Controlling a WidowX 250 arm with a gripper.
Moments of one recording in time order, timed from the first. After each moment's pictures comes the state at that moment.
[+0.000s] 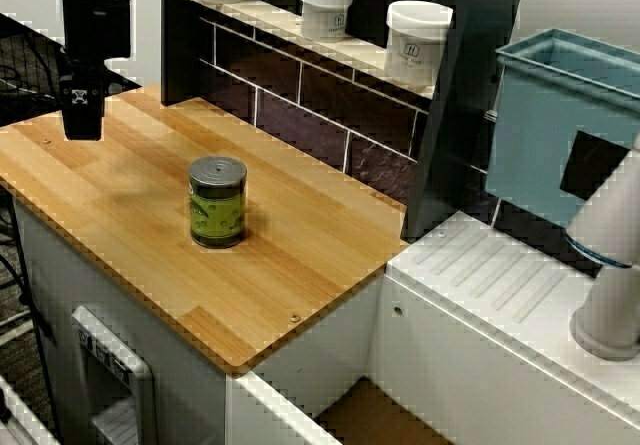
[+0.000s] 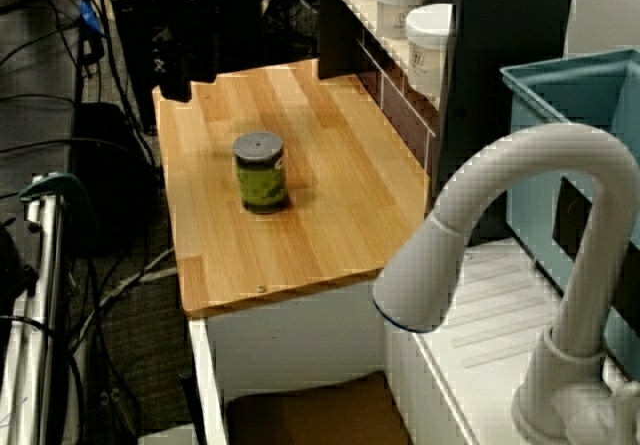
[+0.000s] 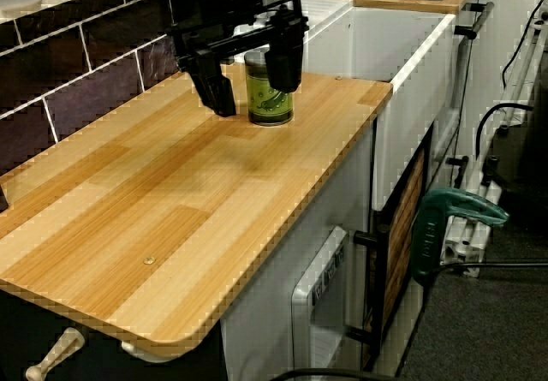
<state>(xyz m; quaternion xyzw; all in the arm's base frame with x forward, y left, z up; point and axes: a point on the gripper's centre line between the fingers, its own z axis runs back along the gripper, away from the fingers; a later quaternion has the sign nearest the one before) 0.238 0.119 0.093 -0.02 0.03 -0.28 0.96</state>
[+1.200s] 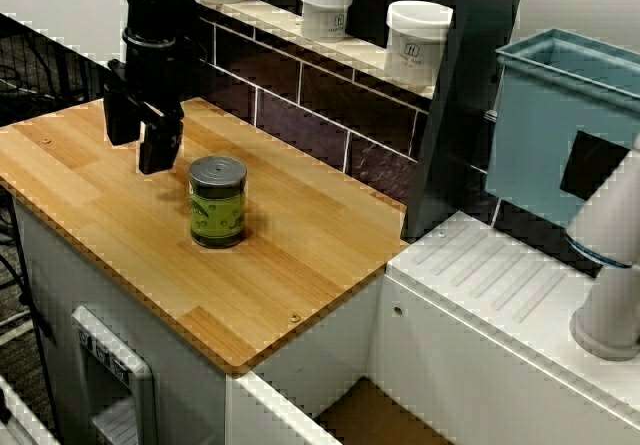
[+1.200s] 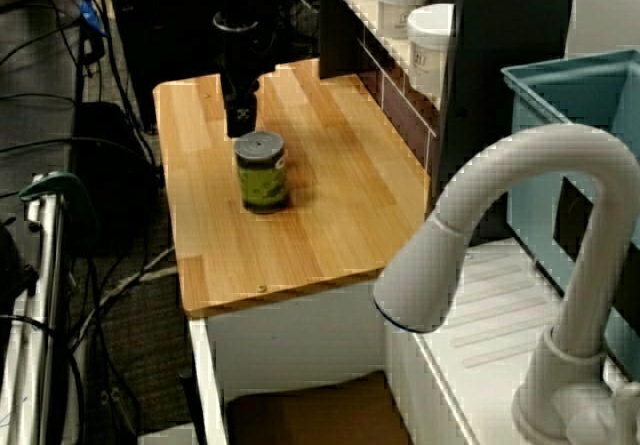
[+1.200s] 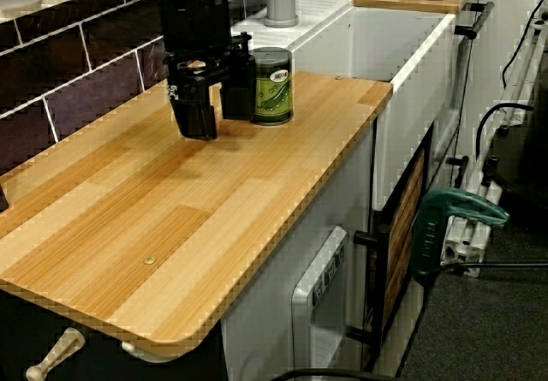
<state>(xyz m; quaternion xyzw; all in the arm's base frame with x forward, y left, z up) 0.278 0.101 0.055 0.06 0.02 -0.04 1.00</state>
